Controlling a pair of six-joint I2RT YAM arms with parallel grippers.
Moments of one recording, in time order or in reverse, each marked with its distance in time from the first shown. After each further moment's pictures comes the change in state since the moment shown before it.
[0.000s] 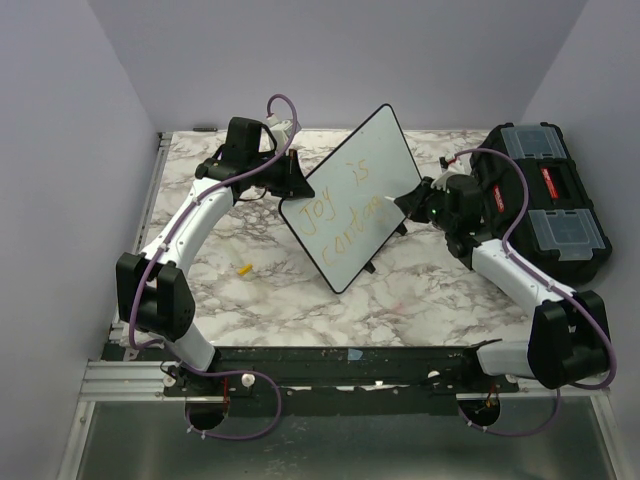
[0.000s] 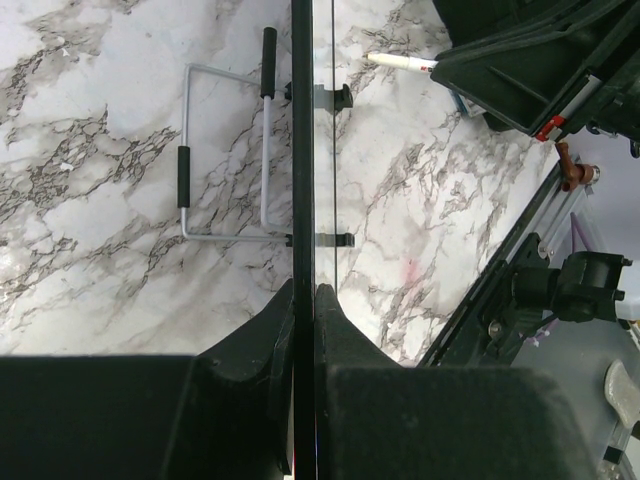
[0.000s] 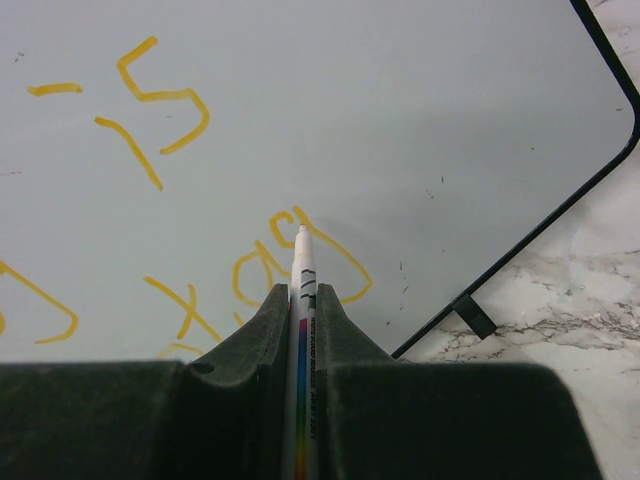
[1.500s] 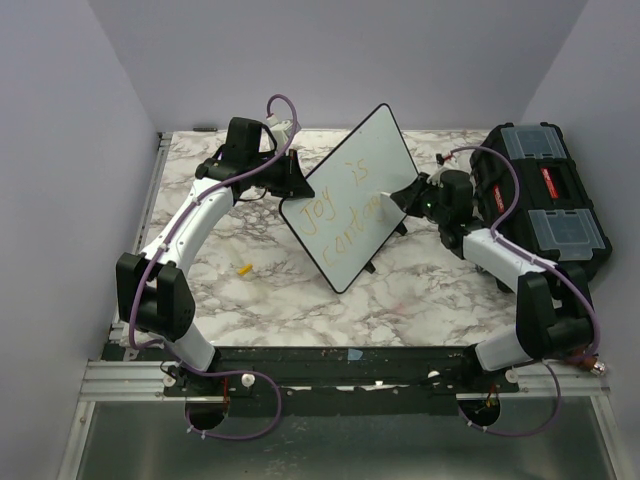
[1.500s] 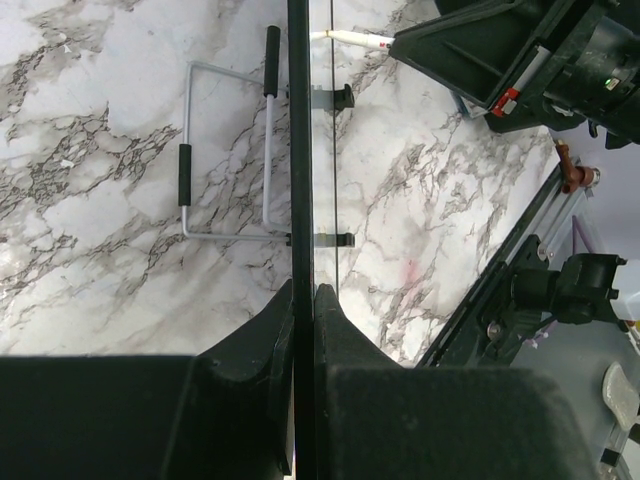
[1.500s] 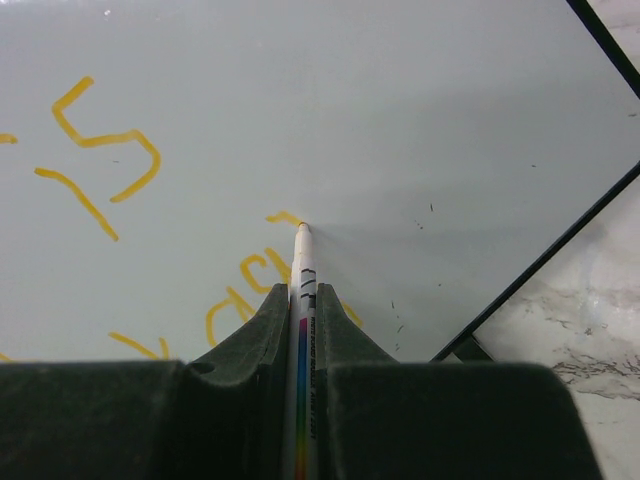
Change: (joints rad) left arm -0.002 -0.001 -0.001 0.000 -0.003 -0.006; right arm -0.010 0.158 0.043 0.109 -0.023 0.053
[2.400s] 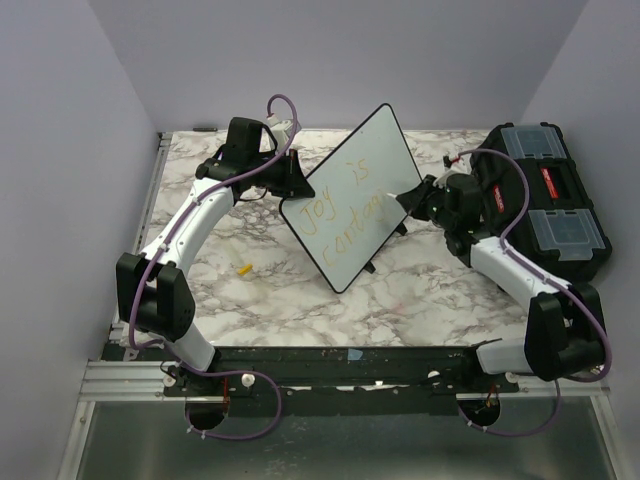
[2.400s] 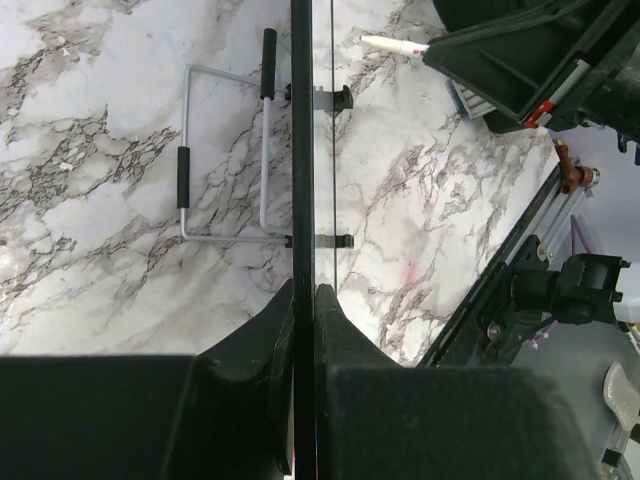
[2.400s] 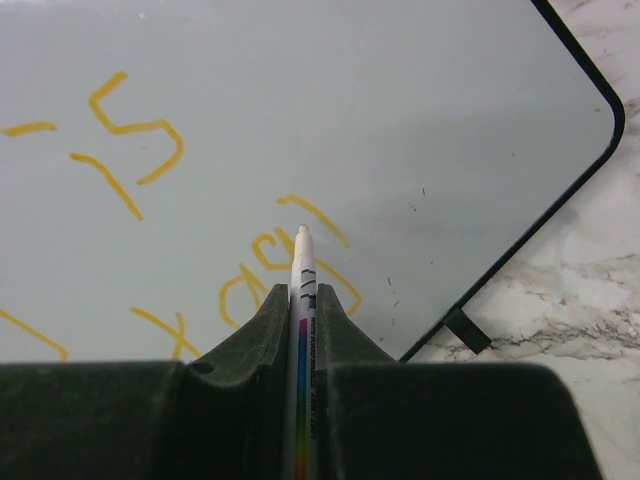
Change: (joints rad) left arm -0.002 0.000 0.000 0.002 -0.003 -0.002; right arm -0.003 -0.120 -0.059 -0.057 0.047 -0.008
